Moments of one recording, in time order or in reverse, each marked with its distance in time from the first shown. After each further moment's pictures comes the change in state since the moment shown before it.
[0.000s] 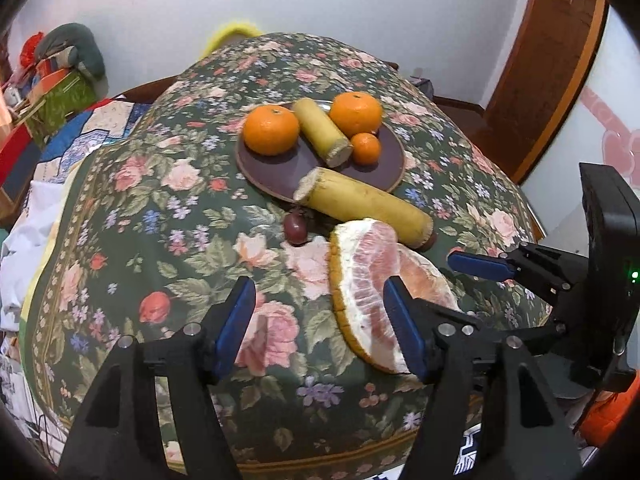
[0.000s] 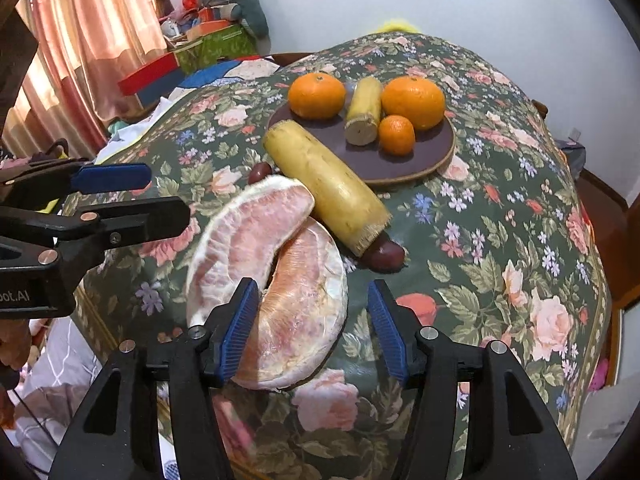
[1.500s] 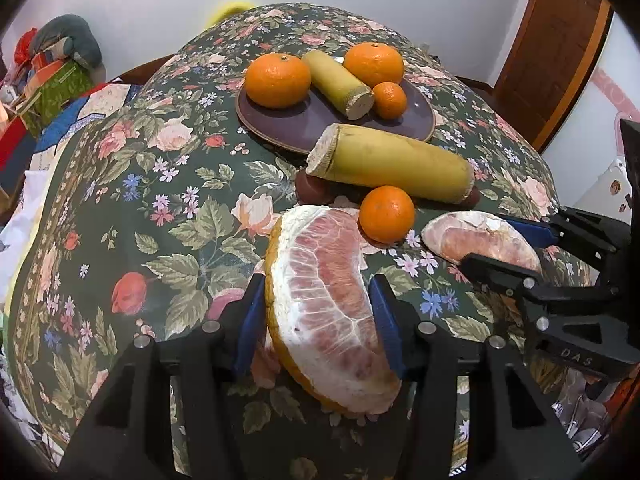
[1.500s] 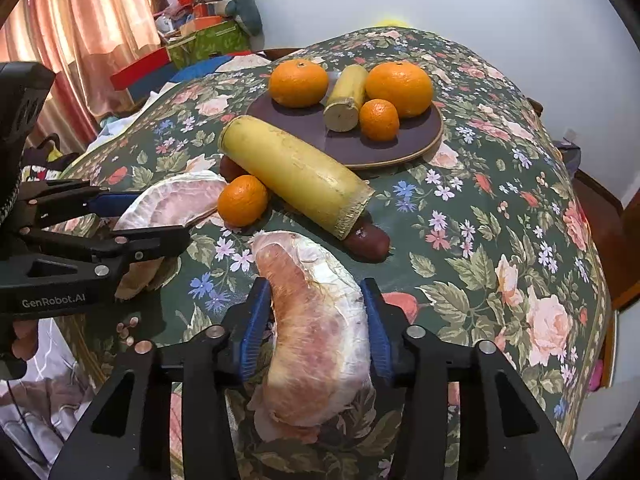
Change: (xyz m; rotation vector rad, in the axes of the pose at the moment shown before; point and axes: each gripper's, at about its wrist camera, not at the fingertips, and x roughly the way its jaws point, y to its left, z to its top) left arm 0.043 0.014 -0.020 0.016 0.068 0.030; right arm 0.011 -0.014 -0.006 -0.005 -0.005 -0.027
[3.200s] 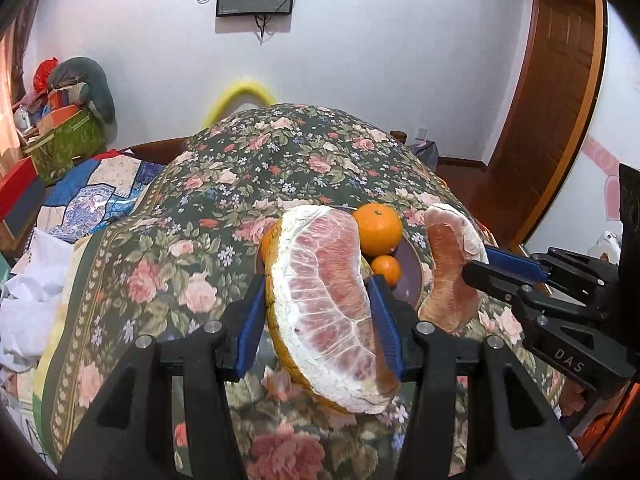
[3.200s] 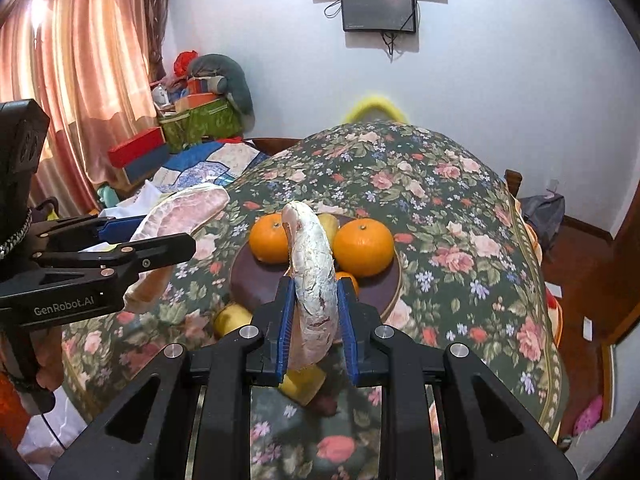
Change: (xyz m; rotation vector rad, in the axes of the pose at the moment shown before) left arm -0.057 0.014 0.095 -0.043 -0.298 -0.018; right arm -0.047 -0.020 0.085 0.015 -0.266 -0.034
